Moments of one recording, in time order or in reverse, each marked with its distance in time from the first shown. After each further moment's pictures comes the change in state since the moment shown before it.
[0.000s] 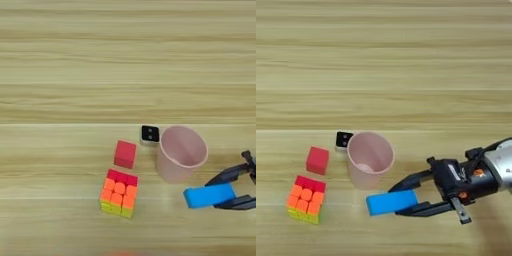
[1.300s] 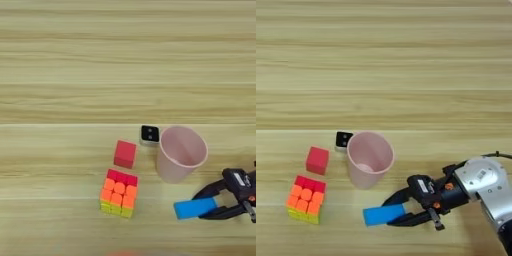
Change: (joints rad) arm -0.159 0.228 0.124 0.439 -0.334 -0.178 0.000
